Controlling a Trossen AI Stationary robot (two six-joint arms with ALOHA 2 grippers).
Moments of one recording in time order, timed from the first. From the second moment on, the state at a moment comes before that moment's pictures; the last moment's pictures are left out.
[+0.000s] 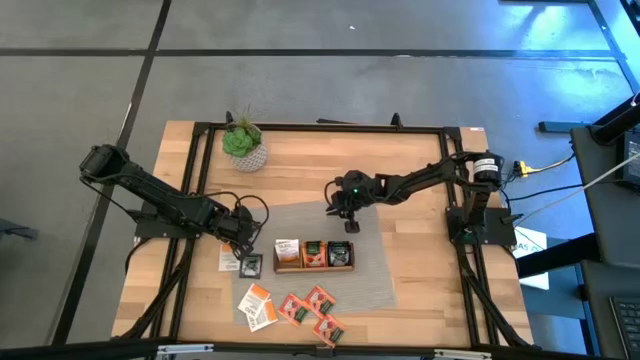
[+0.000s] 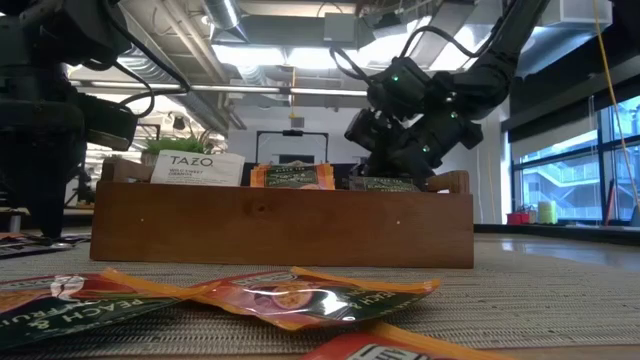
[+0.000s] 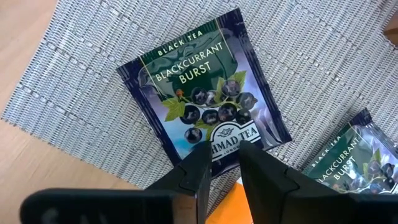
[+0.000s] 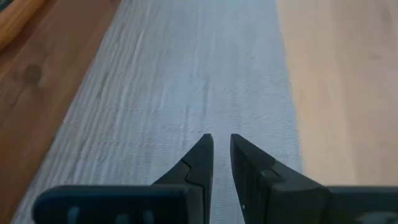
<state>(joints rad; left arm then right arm) -0.33 1.18 0.45 -0.57 -0.10 -1.05 -0.16 1.87 0.83 0.32 -0.25 -0.27</state>
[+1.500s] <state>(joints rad) -0.21 1.29 0.47 -0.32 -0.19 -0.83 -0.16 1.99 0.89 0.36 -0.27 -0.29</state>
